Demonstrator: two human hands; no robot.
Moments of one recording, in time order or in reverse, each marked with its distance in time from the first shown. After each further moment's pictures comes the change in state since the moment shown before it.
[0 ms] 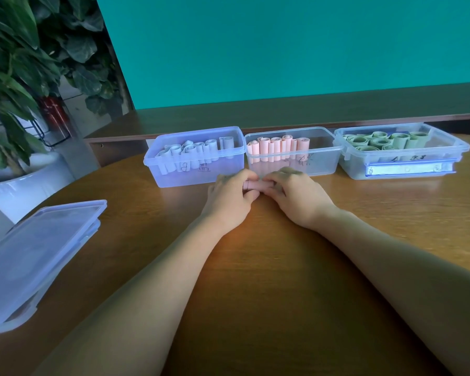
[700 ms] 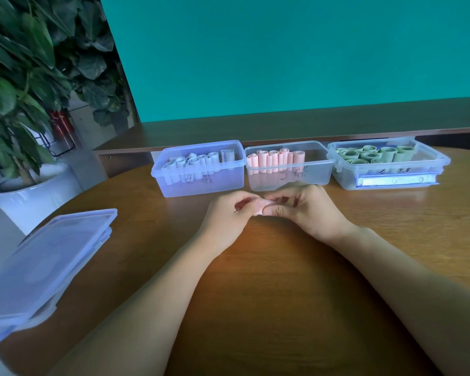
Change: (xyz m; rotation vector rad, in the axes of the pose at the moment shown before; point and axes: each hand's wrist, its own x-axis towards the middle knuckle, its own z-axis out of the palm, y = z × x) left_hand -0.038 0.015 -0.020 -0.337 -0.001 0.050; right_hand -0.032 -0.006 -0.028 0.444 0.055 -0.179
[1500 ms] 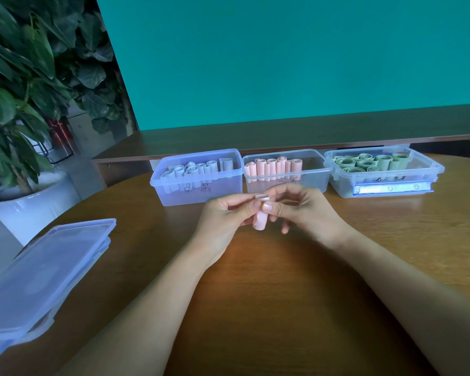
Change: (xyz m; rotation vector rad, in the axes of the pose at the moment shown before) left_hand -0.001 0.011 -0.005 -0.625 -0.045 -0.069; right_hand 0.000 -0.020 -0.004 0.540 0.037 0.206
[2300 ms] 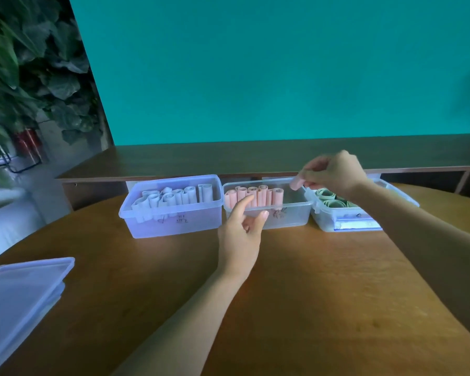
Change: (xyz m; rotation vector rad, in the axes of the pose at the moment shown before) left_hand 0.065 -0.025 0.065 0.386 0.329 0.223; right_hand 0.084 -0.048 -0.134 -0.692 0.313 0.167
